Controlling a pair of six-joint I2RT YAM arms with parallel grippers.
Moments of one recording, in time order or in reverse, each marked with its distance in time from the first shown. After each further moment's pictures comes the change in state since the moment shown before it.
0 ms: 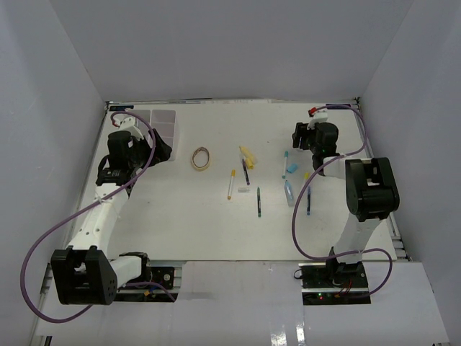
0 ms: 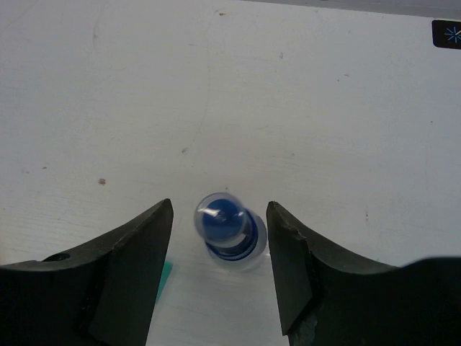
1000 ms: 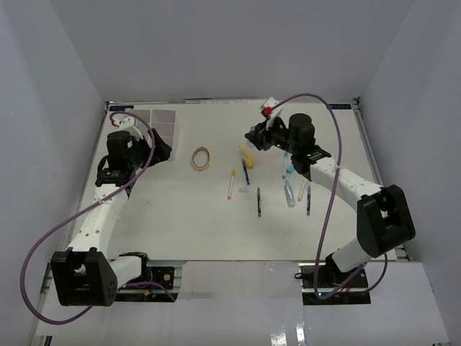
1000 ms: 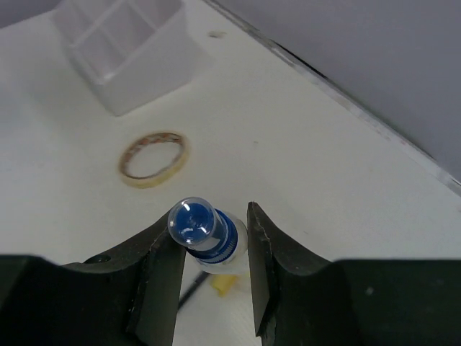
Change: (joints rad) left arm 0.003 -0.004 0.000 0.000 0.004 -0.006; right arm 0.290 -0.317 0.085 -0.252 -0.303 -0.137
